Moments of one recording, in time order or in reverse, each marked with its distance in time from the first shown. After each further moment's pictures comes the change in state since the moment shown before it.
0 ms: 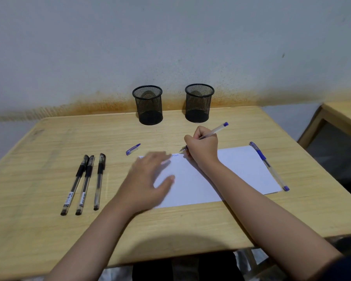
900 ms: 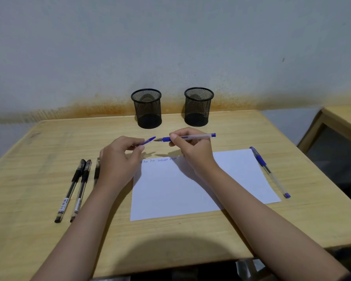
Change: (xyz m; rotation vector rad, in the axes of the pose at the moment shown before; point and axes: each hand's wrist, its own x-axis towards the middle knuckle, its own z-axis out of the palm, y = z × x) left_hand 0.041 -0.022 -0.029 -0.049 0.453 -0.138; right_hand -0.012 -0.018 0.002 0.129 -0.301 -0.160
